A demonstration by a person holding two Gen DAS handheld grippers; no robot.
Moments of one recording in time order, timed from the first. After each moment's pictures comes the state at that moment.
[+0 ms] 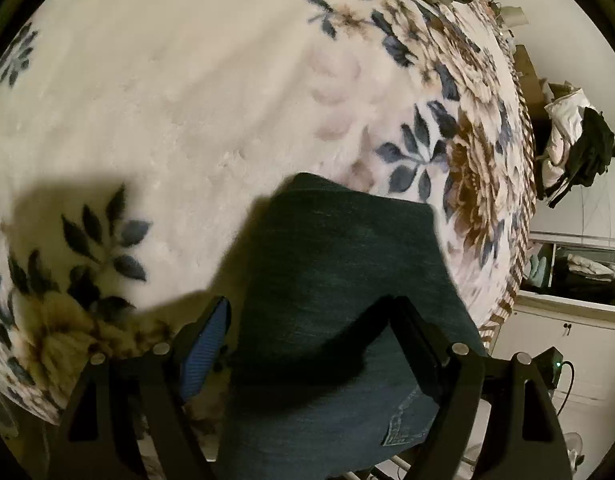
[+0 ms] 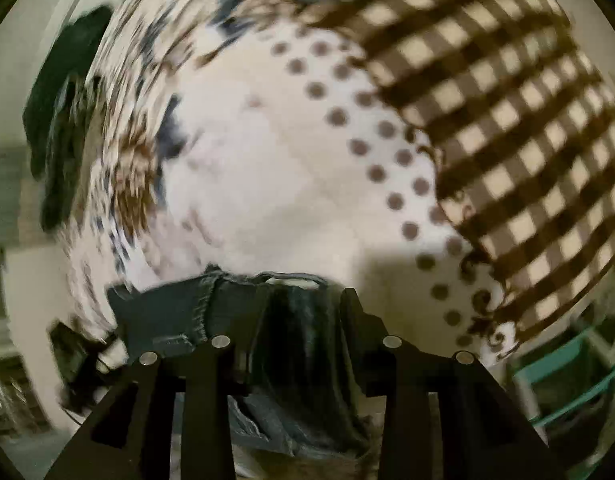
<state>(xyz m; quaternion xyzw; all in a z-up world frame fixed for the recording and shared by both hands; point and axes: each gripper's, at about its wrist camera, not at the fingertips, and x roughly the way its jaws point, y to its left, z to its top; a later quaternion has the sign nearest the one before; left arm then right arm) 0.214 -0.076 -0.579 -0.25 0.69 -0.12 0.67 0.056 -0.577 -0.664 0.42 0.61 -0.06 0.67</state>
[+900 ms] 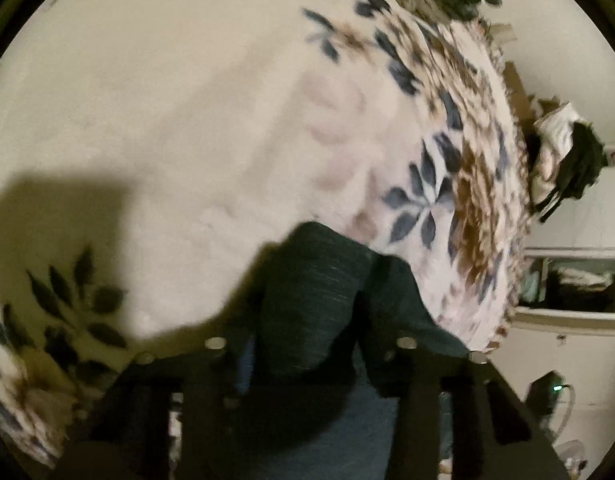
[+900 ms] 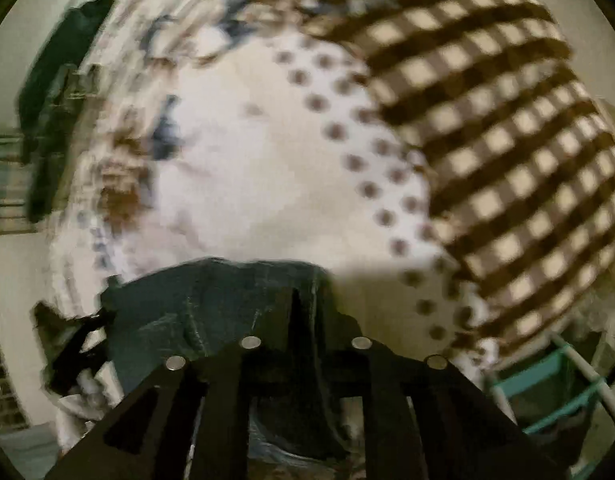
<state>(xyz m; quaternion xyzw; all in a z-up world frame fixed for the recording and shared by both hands) 0.229 -0.070 -0.600 -0.29 0.65 -0.13 0.69 0.057 -0.572 -0.655 0.36 0.62 -0.09 0.69</state>
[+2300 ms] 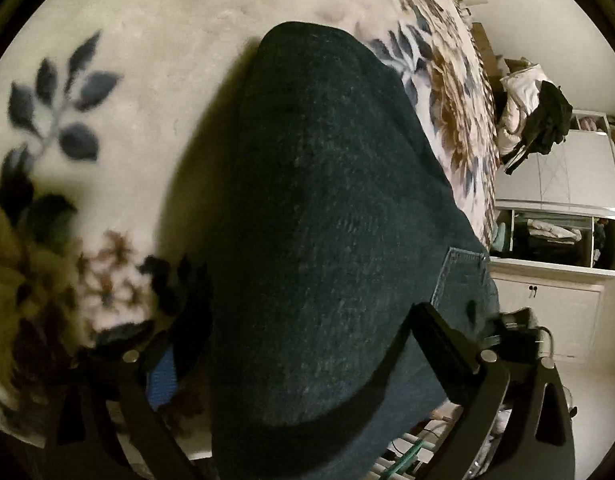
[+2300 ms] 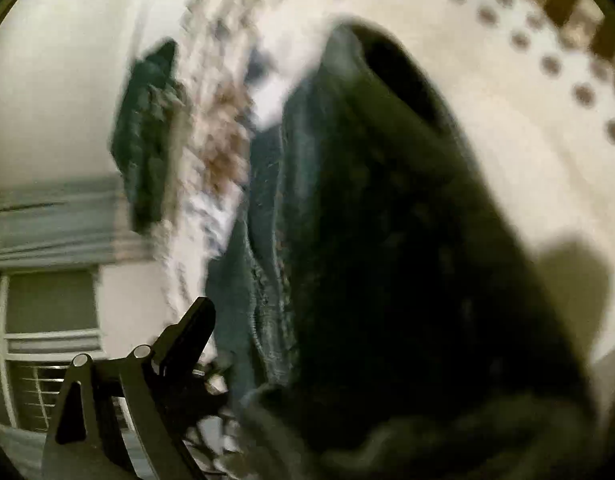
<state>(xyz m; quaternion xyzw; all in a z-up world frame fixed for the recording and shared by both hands) 0.153 -0.070 -0.611 -0.29 0.68 -0.22 0.64 0.041 -0.450 -0.713 0.54 0.51 0.04 0.67</state>
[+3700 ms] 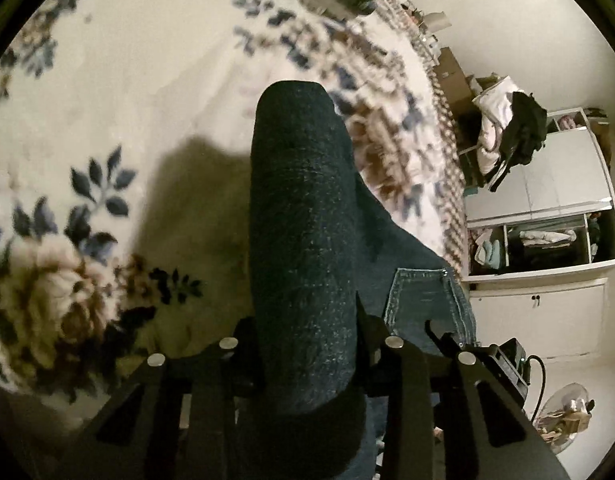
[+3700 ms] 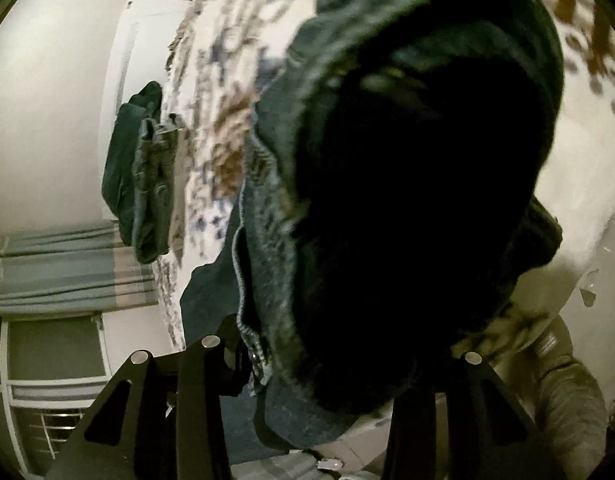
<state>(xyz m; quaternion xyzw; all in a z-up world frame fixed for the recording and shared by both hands) 0.134 -0.057 -0.517 -0.29 0.60 -0.22 0.71 0.009 -0.352 -0.666 0.59 0.44 -0.03 0.68</state>
